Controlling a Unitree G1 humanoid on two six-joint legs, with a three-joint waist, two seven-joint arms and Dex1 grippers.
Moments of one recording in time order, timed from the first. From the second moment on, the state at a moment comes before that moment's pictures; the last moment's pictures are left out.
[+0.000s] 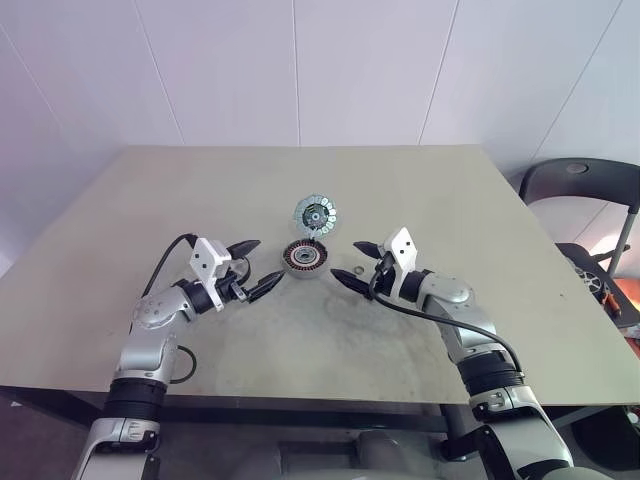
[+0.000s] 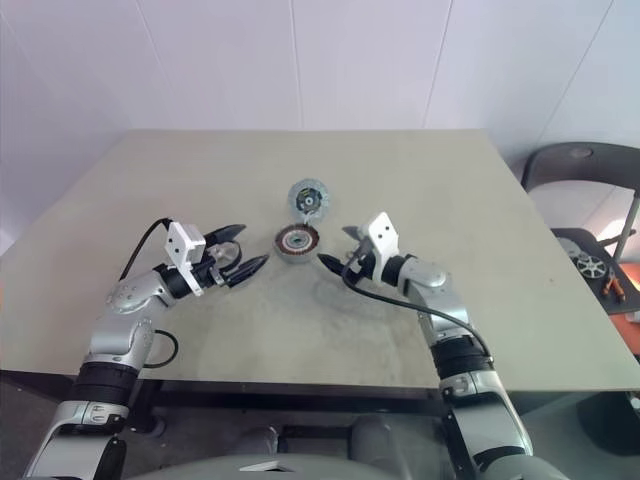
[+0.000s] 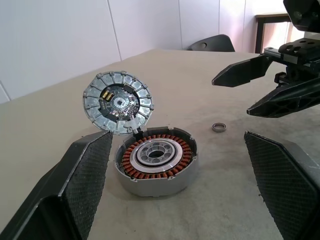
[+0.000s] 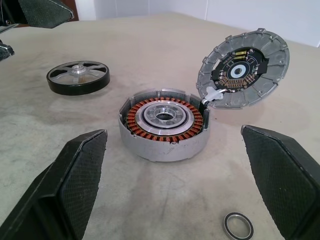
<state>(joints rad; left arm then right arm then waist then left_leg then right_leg) -0.28 0.41 0.04 0.22 -0.33 -0.05 -0.91 -0.45 -0.29 0.09 0.35 0.20 0.12 0.80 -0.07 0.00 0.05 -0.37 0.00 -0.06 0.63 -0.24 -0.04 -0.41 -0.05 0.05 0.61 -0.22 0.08</state>
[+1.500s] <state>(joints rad) -0.09 0.40 0.10 0.00 -0.34 -0.04 -0.71 -1.29 -0.07 0.50 1.27 -0.33 0.03 1.05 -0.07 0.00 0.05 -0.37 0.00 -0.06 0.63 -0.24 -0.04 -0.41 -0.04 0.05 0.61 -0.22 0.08</state>
